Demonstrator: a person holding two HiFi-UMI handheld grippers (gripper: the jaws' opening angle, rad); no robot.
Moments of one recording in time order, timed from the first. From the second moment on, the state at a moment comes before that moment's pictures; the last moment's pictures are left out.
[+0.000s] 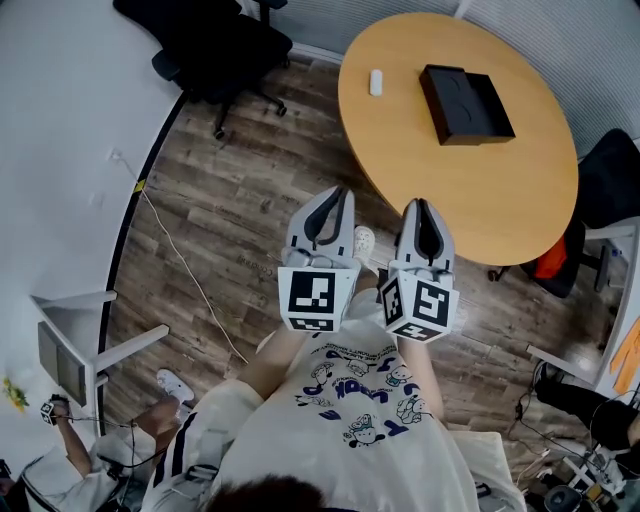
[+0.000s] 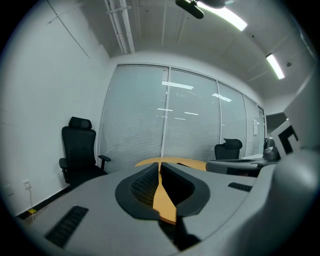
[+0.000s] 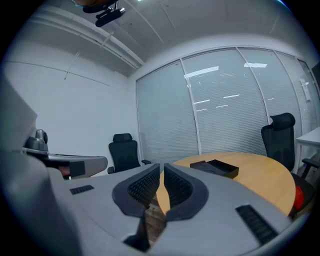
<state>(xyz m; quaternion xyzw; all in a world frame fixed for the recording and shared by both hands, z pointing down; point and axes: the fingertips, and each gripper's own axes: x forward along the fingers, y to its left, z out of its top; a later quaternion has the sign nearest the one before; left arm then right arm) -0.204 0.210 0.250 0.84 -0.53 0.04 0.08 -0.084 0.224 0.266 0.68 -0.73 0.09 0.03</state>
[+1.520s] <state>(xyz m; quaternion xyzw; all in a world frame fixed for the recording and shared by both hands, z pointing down) -0.127 0.001 0.280 0.81 -0.57 0.06 0.12 -0.013 0.010 0.299 0.62 -0.77 0.12 0.05</state>
